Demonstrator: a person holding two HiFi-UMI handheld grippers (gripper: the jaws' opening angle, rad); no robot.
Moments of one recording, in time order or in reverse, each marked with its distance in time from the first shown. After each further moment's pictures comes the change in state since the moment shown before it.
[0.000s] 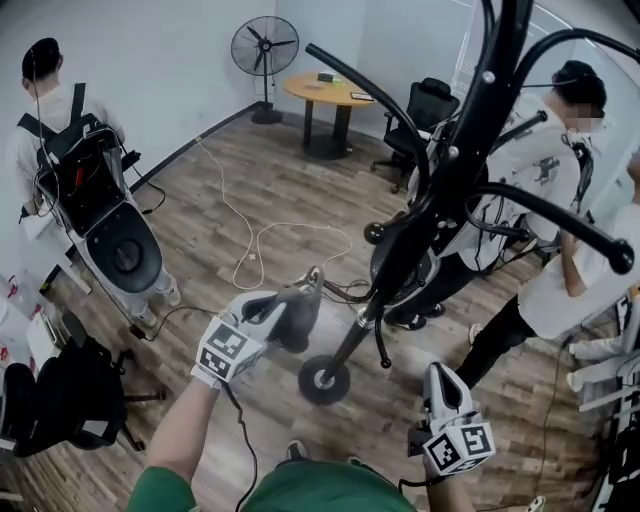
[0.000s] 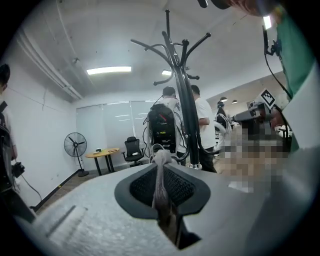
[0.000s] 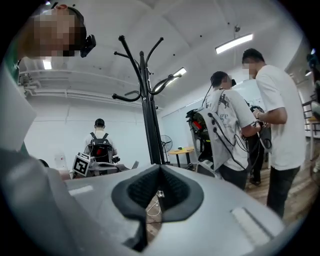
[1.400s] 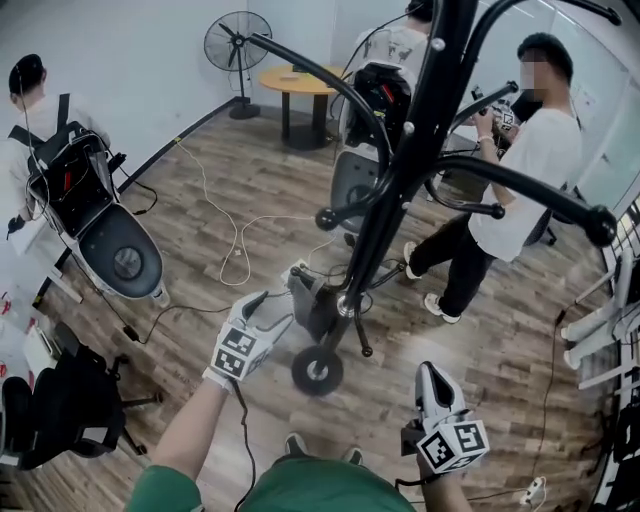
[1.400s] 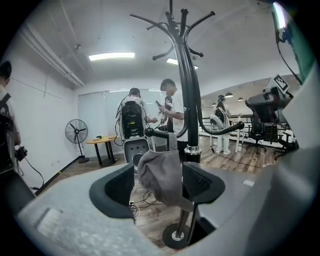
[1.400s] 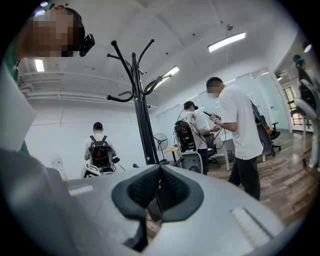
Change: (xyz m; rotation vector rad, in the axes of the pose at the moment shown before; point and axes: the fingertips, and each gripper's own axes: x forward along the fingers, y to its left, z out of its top) left arm 0.043 -0.038 -0.065 -0.075 0.123 0.007; right arm -0.031 -0.016 -0.015 0.049 0.018 -0.049
